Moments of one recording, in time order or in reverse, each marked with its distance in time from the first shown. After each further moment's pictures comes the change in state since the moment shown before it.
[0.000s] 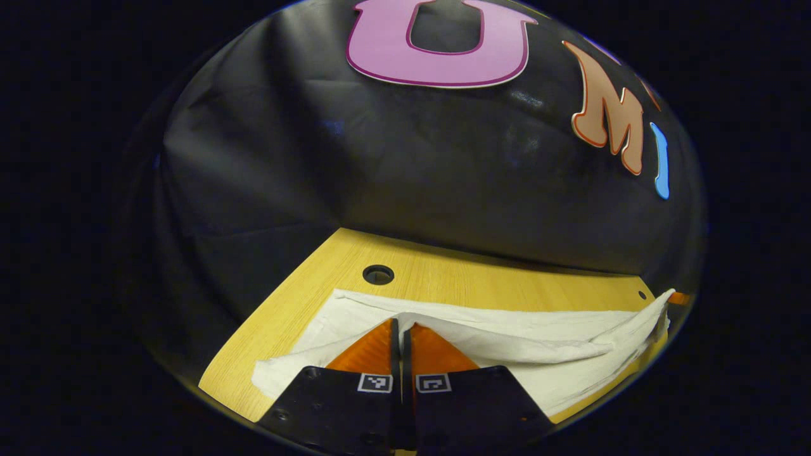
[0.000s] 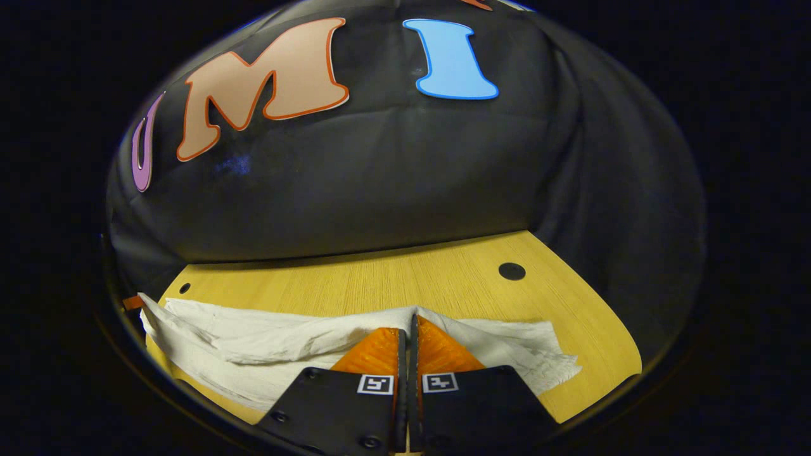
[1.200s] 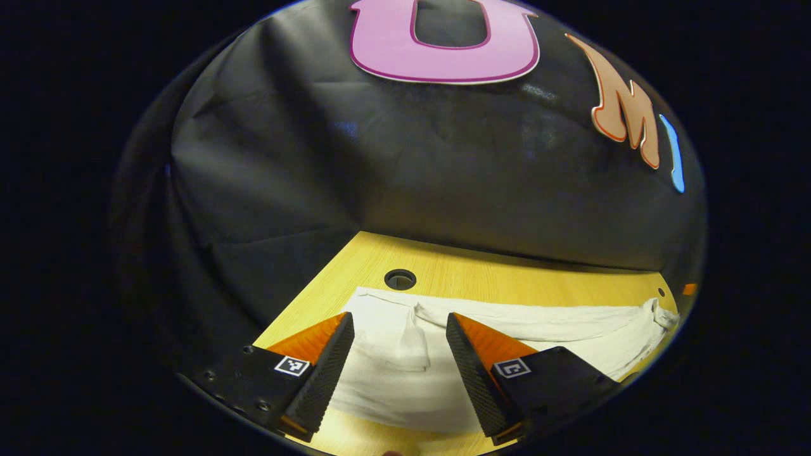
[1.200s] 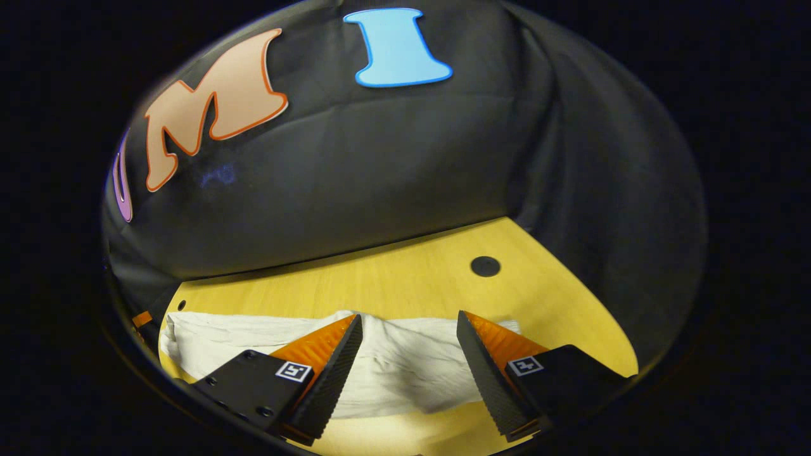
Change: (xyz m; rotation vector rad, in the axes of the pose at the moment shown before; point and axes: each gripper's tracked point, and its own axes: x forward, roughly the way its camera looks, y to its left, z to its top) left arm -0.018 -0.007 0.018 0.016 0.030 0.094; right arm -0.029 -0.081 0.022 0.111 0.058 -0.036
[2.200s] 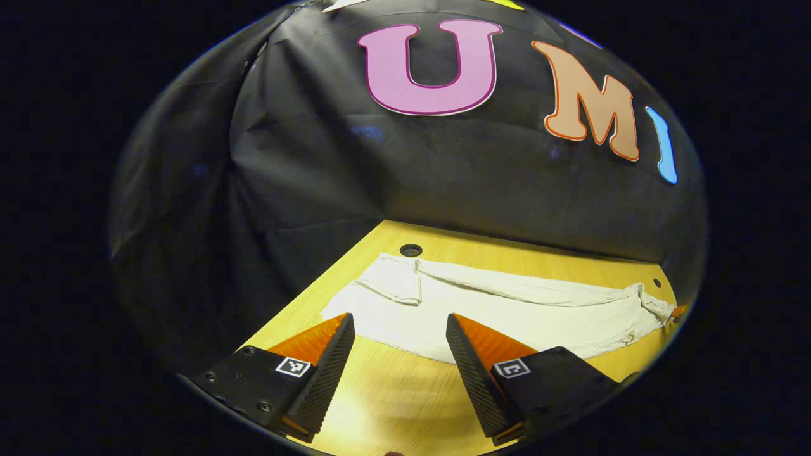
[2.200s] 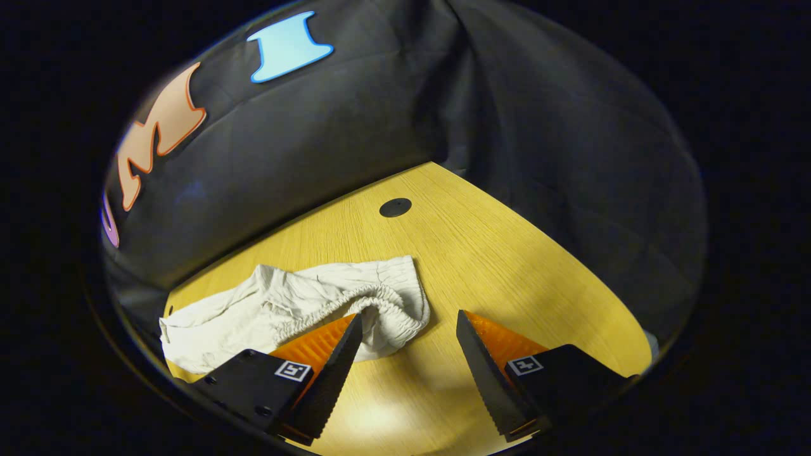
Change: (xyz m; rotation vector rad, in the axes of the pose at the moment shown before) left arm -0.130 -0.030 -0.037 0.004 -0.004 0.136; right arm 0.013 -0.112 -0.087 0.218 0.123 -0.038
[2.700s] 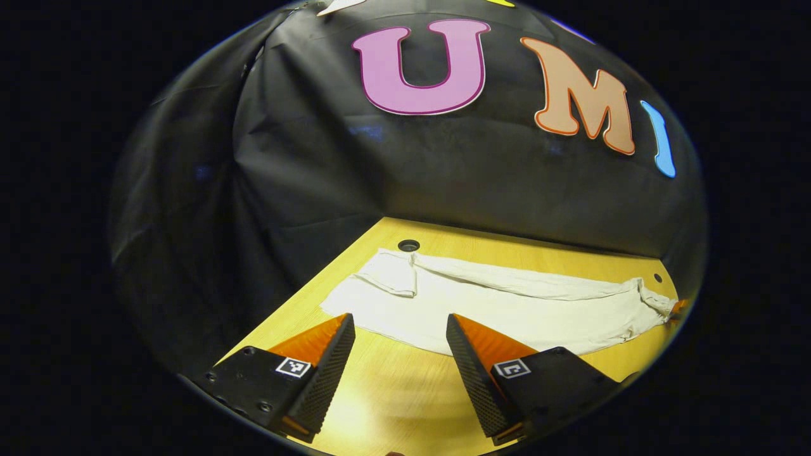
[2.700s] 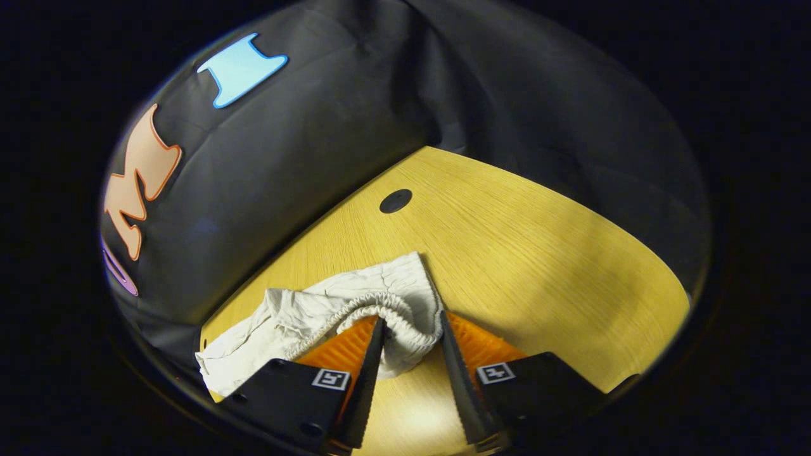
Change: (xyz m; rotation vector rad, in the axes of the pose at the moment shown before) left arm -0.016 -0.019 -0.005 0.012 0.003 0.001; right arm 0.028 0.003 -0.006 0.178 0.044 0.056
